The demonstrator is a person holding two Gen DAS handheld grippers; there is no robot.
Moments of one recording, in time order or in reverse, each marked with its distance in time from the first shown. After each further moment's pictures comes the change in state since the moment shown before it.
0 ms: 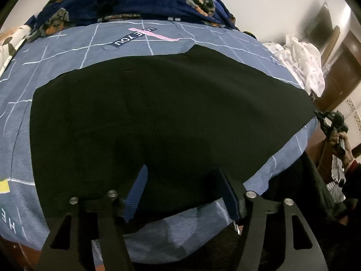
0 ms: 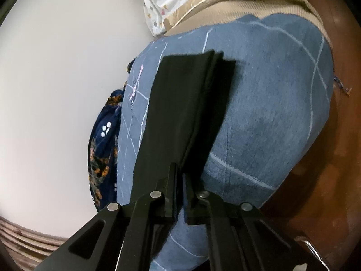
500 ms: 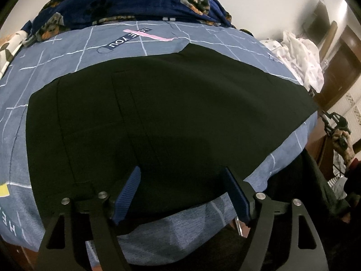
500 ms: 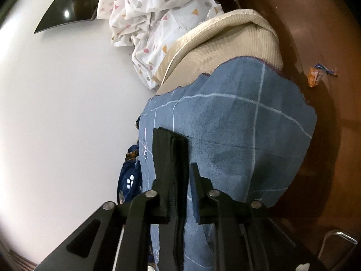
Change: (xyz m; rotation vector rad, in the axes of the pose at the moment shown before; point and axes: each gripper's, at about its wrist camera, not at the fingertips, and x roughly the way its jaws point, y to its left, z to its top) left arm 0.002 -0.005 0.002 0.022 0.001 -0.002; right arm -0.053 -0.053 0.018 0.233 -0.223 0.149
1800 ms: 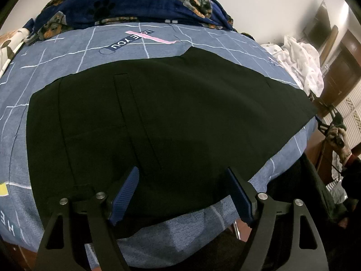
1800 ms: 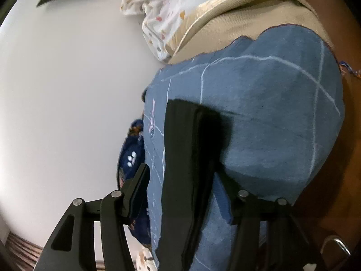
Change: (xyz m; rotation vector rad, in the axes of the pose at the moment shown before) left arm 0.001 0.004 0.004 -0.017 -0.016 -0.005; right arm 0.042 0.023 0.000 -0.039 0.105 0.045
